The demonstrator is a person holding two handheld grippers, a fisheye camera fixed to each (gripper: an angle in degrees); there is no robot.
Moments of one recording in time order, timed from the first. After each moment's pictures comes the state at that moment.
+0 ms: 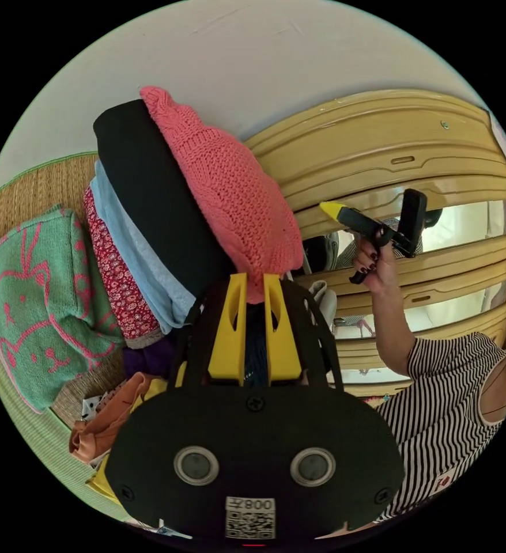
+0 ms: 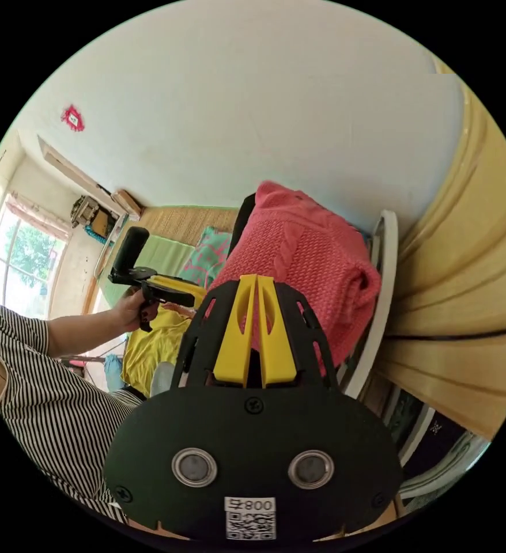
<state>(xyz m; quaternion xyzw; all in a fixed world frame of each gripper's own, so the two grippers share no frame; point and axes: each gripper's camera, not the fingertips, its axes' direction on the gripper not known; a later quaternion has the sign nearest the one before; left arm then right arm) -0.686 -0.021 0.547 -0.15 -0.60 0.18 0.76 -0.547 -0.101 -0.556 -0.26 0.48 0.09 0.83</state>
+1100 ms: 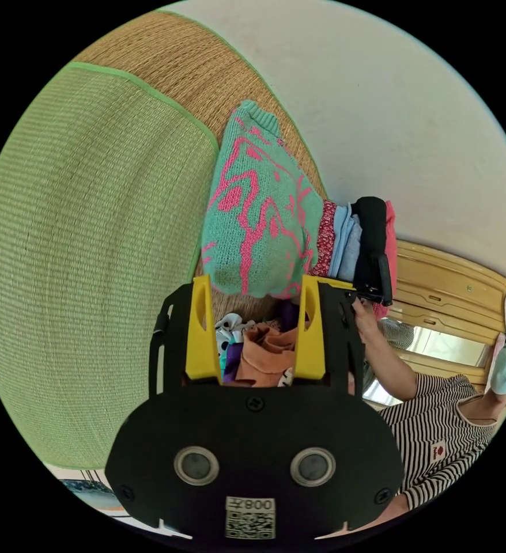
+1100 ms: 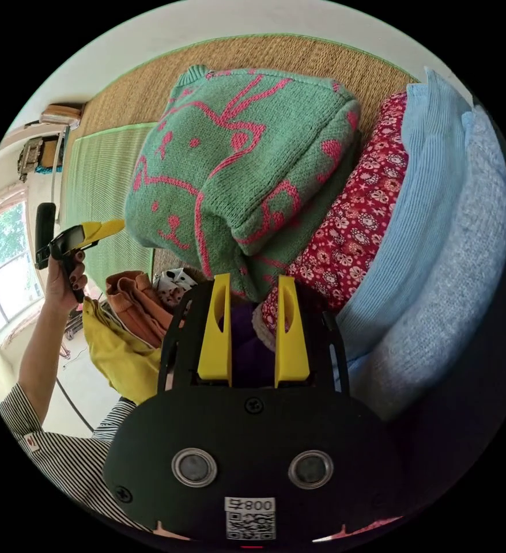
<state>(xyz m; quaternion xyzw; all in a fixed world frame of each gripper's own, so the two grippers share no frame) -0.575 -0.072 0.227 0.13 -0.60 0.01 0.79 -0.256 -0.092 -0.287 -0.49 0.46 0.25 0.70</state>
